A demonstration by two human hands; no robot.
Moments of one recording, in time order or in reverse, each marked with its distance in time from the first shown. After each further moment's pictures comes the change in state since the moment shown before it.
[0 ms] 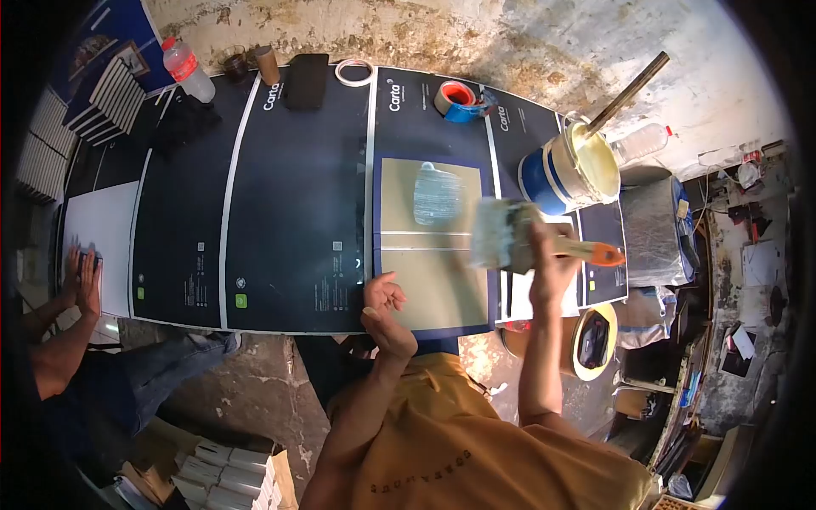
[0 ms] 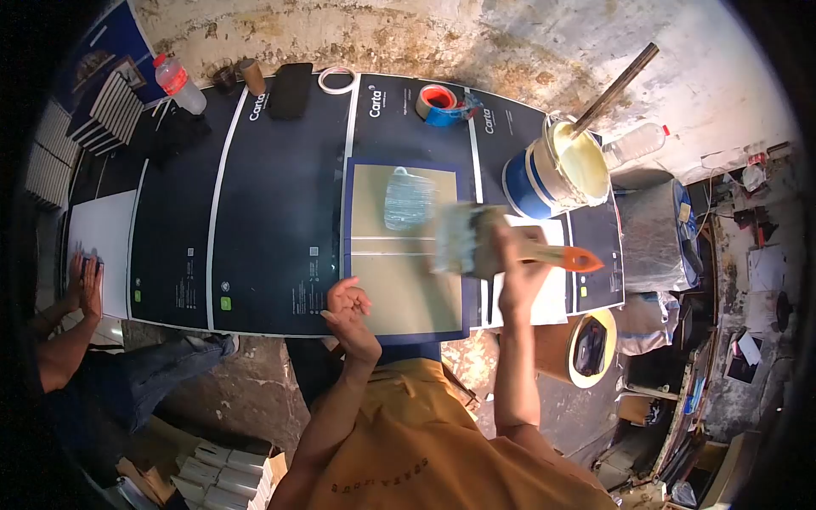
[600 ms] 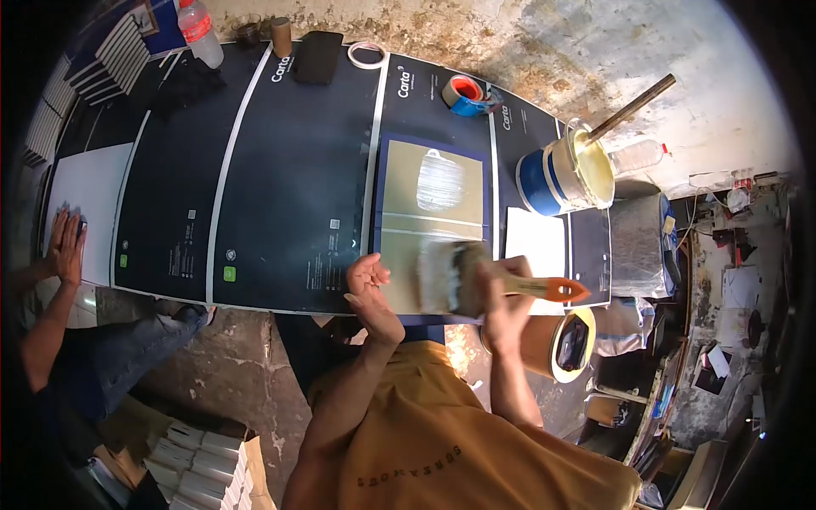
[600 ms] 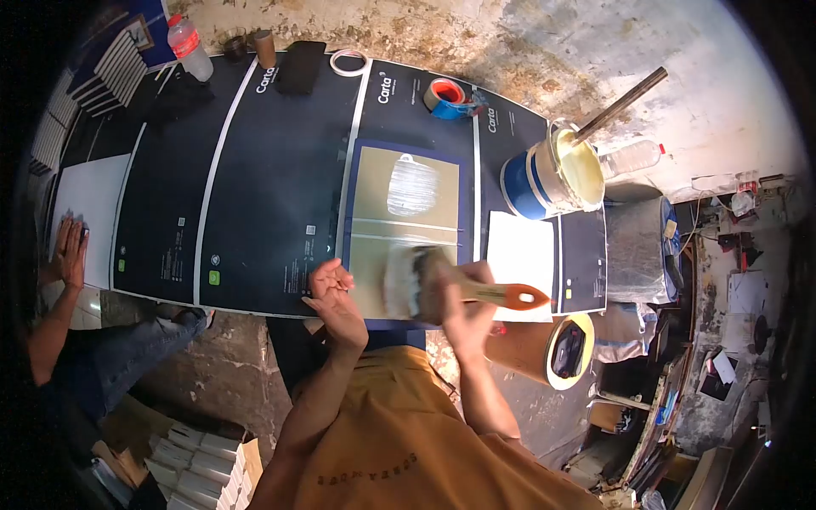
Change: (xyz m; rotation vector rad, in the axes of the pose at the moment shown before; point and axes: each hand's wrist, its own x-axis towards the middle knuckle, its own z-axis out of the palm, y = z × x) left_hand 0.002 -0.002 -0.005 -0.206 0.127 0.025; right_hand -0.085 -0.011 0.018 -0.197 -0.185 0.025
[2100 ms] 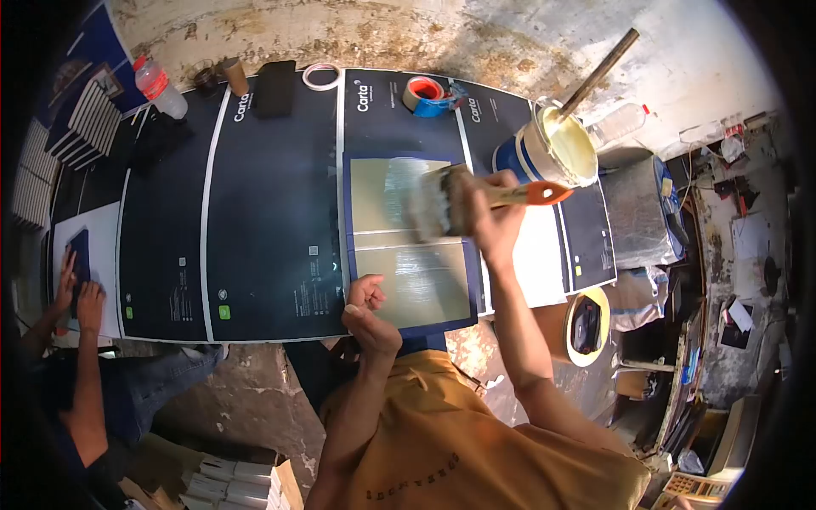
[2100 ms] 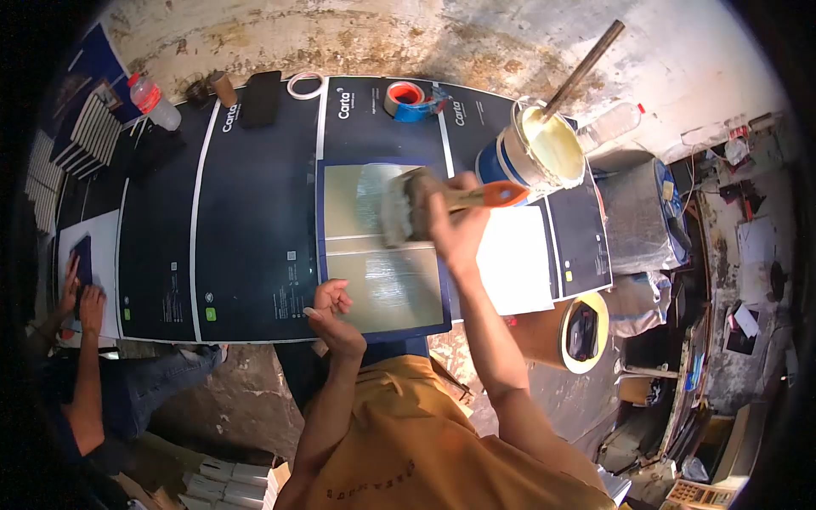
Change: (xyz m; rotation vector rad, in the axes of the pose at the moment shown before) left_hand -0.001 -0.001 0.011 0.427 -0.114 0.011; right_hand 0.123 0.022 0.018 0.016 0.173 -0.295
